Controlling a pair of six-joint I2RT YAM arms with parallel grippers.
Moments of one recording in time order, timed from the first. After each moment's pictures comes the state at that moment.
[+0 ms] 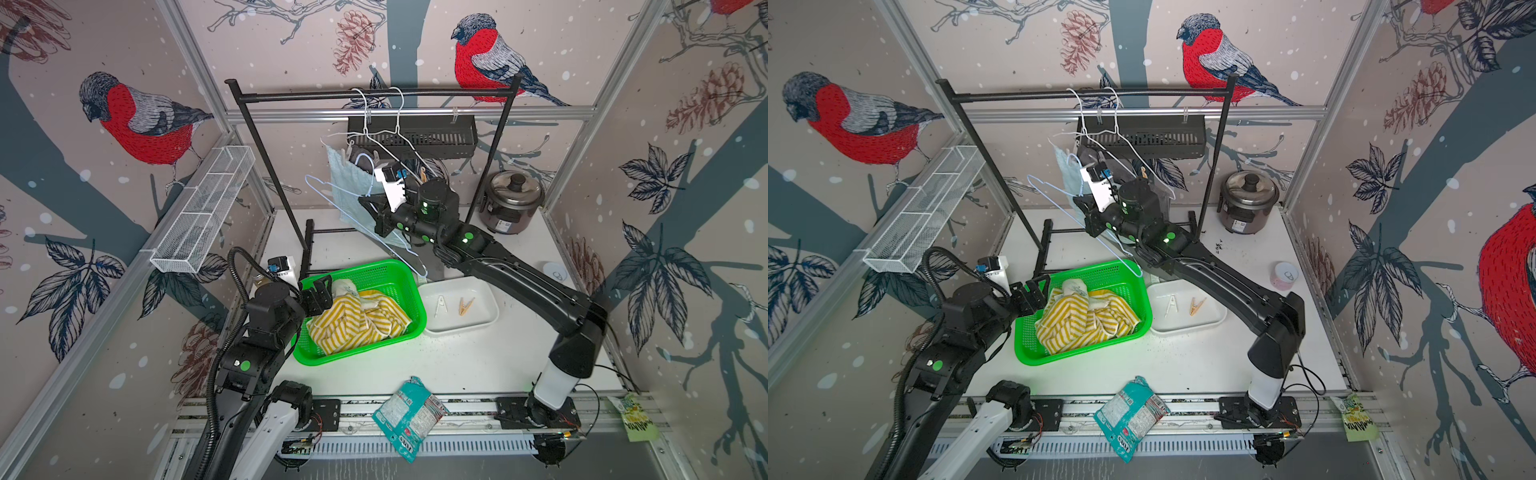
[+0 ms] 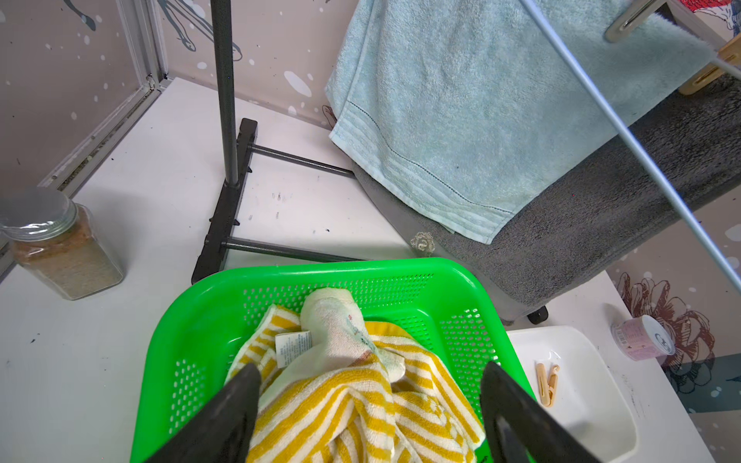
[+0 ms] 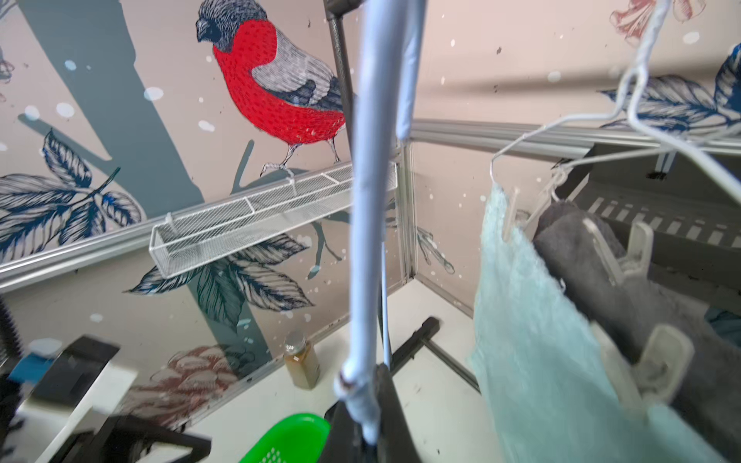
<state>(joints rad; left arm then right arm) -0.25 0.56 0.80 -0.65 -0.03 -0.43 0.90 1.80 1.89 -0.09 -0.14 0.10</state>
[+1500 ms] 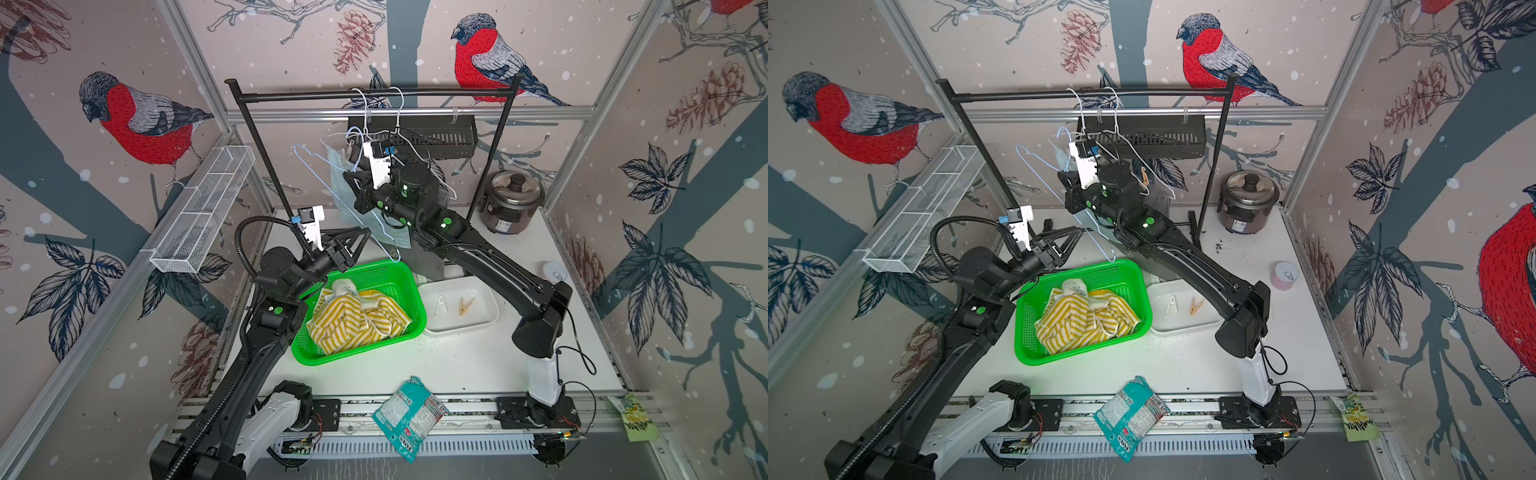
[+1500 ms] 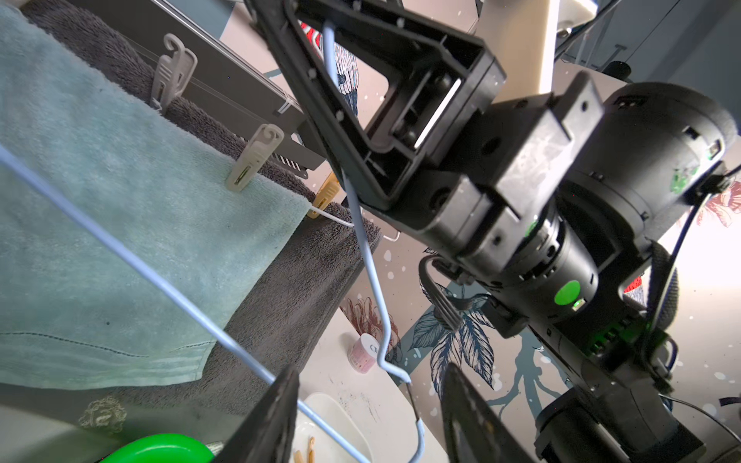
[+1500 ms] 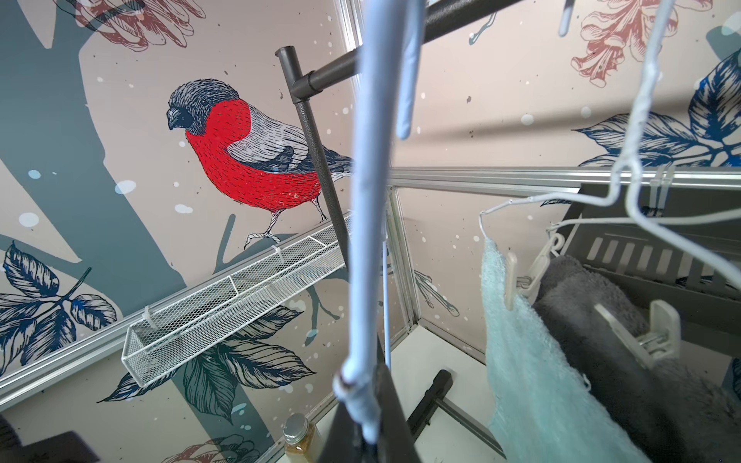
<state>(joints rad) -0.25 0.93 0.83 0.31 0.63 -0.78 0.93 1.99 2.20 -0.13 -0.05 0.22</state>
